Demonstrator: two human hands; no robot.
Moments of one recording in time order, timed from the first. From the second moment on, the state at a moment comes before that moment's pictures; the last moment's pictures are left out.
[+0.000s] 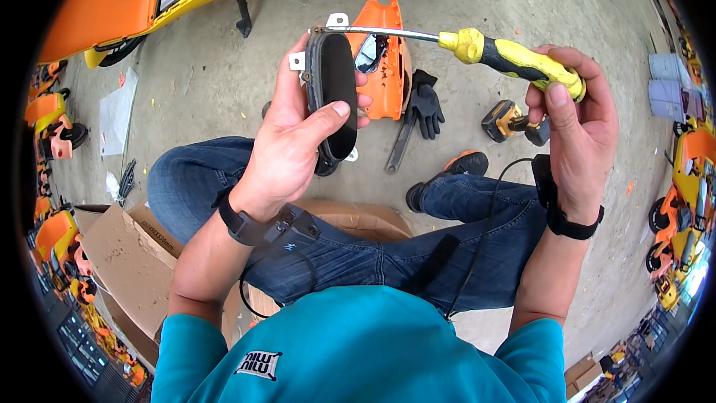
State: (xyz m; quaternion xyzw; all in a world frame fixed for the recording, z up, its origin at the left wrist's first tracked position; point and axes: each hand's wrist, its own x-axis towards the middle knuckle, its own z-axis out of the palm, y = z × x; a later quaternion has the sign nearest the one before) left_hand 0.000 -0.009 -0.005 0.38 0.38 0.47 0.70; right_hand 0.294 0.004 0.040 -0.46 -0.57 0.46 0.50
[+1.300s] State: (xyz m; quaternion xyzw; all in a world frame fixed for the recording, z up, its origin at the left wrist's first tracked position) left_hand -0.001 -0.010 -0.017 0.47 0.44 0.45 0.62; right_hand 0.282 -0.001 0.042 -0.53 -0.57 0.45 0.44
